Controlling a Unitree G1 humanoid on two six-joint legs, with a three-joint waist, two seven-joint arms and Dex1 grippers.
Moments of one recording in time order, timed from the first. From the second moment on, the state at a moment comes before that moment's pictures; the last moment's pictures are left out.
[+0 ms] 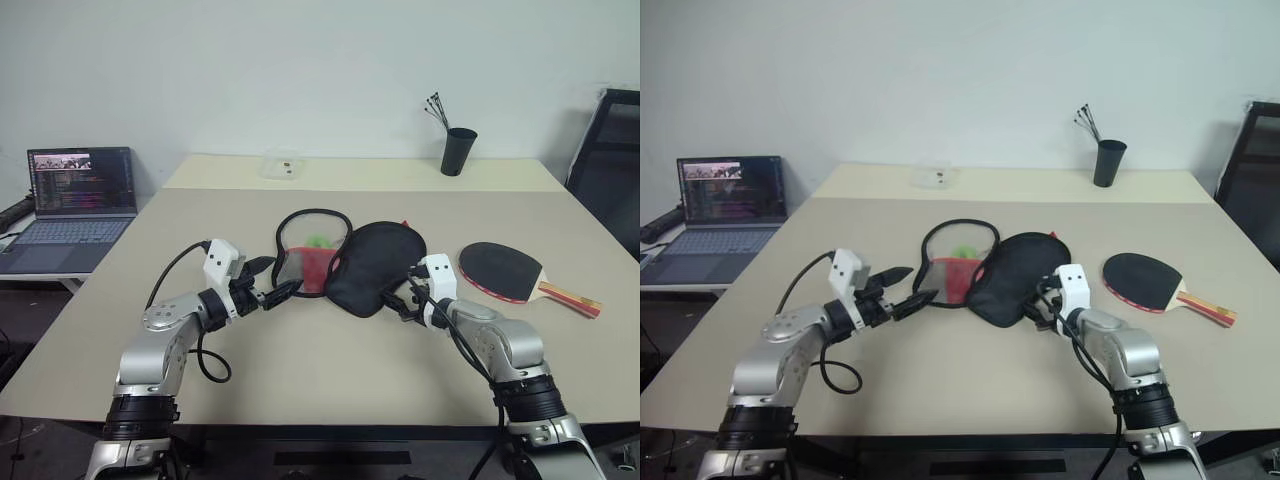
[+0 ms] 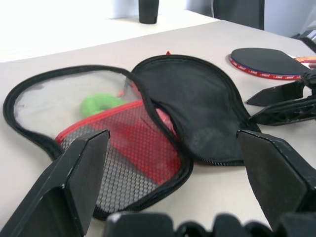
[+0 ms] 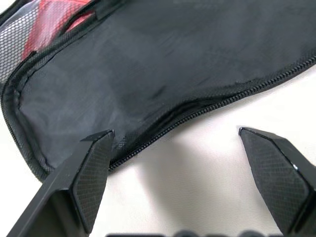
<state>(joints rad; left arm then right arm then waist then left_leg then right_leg) -0.43 0.50 0.15 0.06 -0.36 0.40 -0.85 -0.54 -0.24 0.03 0.04 0.37 0.88 0.24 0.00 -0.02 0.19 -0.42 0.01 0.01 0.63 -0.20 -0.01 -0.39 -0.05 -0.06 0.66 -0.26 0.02</state>
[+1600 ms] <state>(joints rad) -0.49 0.46 -0.02 0.06 -0.34 0.29 -0.93 -0.58 -0.55 -0.03 0.09 0.41 1.06 0.52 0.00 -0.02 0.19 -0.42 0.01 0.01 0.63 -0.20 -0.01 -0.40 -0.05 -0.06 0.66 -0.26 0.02</state>
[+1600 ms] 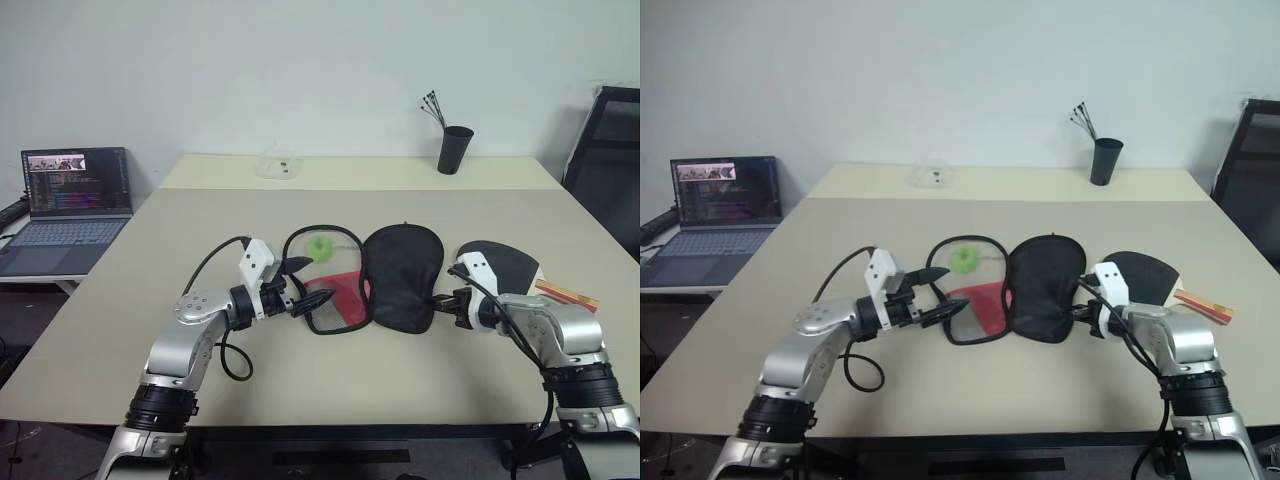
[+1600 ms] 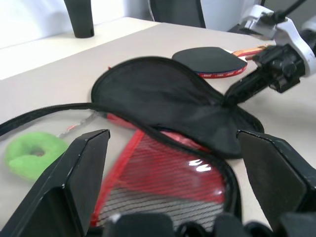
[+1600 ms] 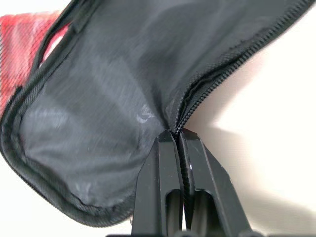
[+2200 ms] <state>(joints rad) -0.53 0.39 -0.10 0.12 -0.30 0.23 -0.95 -0.56 -0.57 -0.03 0.08 0.38 1.03 0.55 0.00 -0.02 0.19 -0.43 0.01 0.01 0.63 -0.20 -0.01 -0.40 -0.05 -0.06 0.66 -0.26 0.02</state>
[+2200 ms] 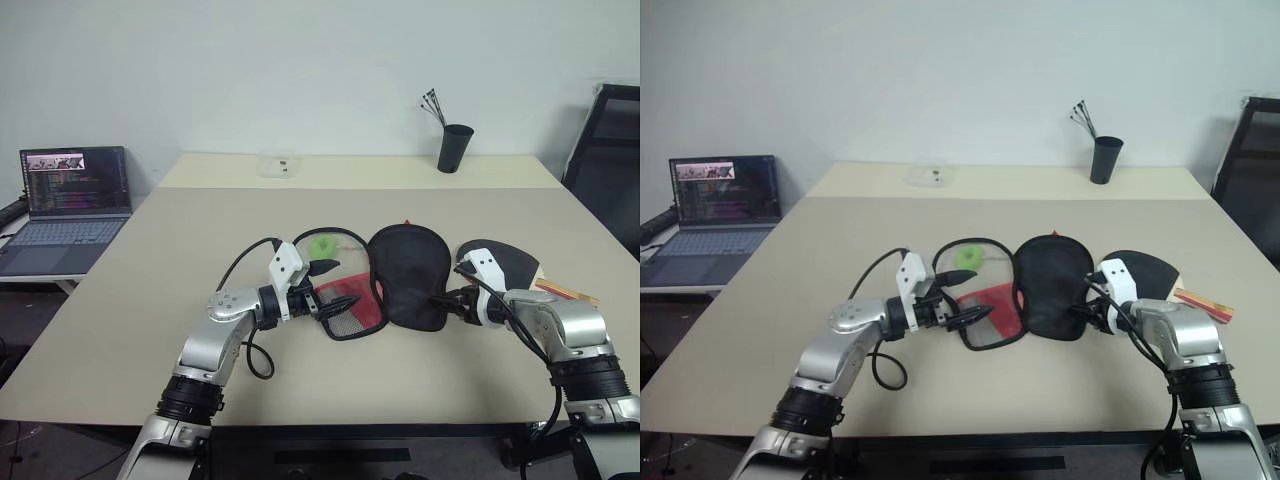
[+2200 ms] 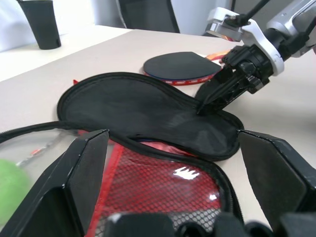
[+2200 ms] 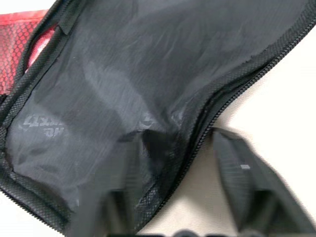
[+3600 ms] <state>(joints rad) -0.66 0.27 -0.16 0.25 -0.25 0.14 -1.01 -0.83 -0.94 -0.02 1.16 -0.01 0.21 0.85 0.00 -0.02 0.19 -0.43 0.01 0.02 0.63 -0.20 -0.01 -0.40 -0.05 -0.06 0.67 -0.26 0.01</state>
